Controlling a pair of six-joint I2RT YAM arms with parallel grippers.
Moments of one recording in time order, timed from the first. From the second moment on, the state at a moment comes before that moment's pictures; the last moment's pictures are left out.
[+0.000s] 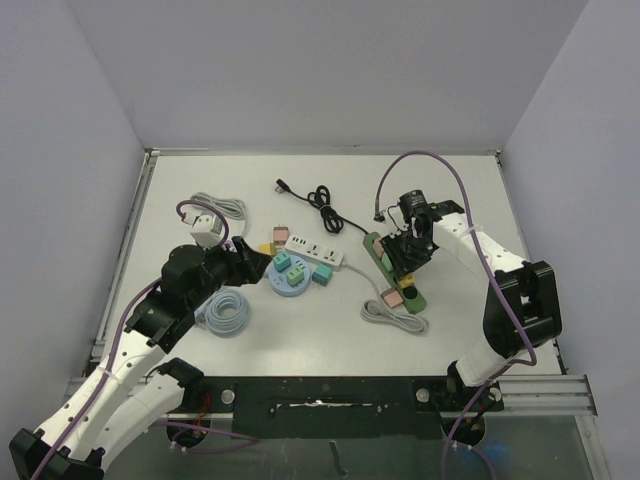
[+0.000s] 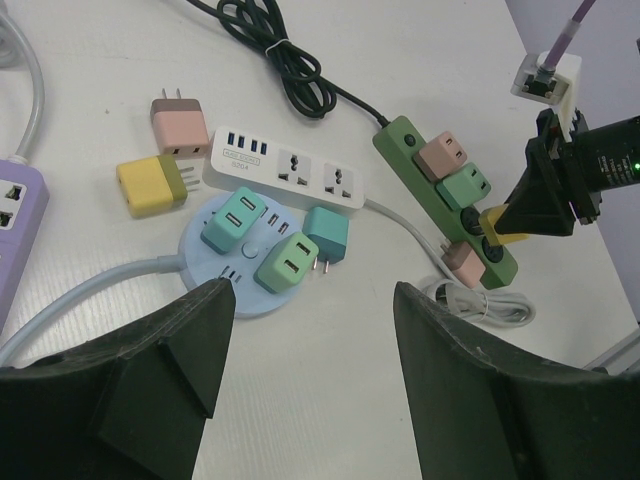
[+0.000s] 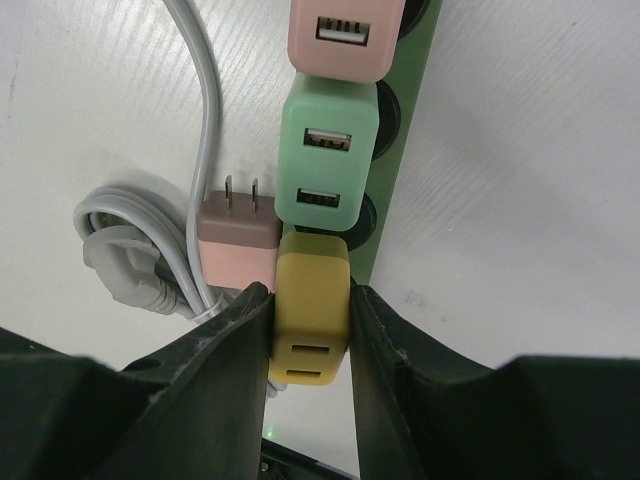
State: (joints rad) left arm -0.51 0.71 0.65 -0.26 0.01 -0.55; right arm 0.32 1.60 1.18 -0.93 -0.13 -0.25
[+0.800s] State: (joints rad) left arm -0.51 0.71 0.63 -0.25 0.01 -0.55; right arm 0.32 1.62 1.20 -0.92 -0.12 -0.28
